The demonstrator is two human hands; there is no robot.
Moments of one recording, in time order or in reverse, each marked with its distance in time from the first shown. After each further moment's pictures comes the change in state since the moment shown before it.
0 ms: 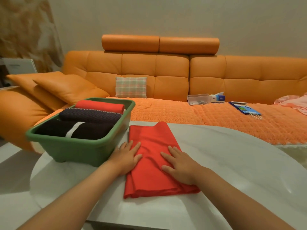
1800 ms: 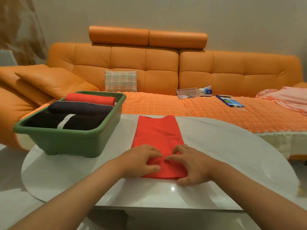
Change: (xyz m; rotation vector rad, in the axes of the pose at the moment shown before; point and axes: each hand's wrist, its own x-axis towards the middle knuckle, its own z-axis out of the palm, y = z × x) left_hand -0.060 0.069 -0.029 -0.227 0.031 0.542; right_hand -0.084 0.019 -0.025 -0.154 0.064 -0.221
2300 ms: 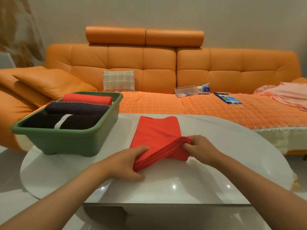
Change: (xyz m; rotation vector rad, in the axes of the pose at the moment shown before) left_hand -0.030 -0.012 -0.004 -0.161 -0.033 -0.048; right_hand -0.004 0.029 -0.003 0.696 0.357 0.441
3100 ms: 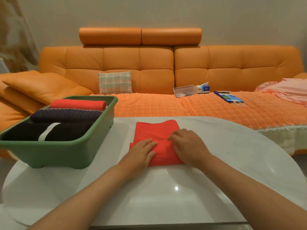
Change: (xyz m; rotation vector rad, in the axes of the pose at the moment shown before) left_hand 0.086 -0.017 0.037 0.143 0.265 -0.043; right_hand 0.059 0.021 0.031 -0.671 0.363 -0.607
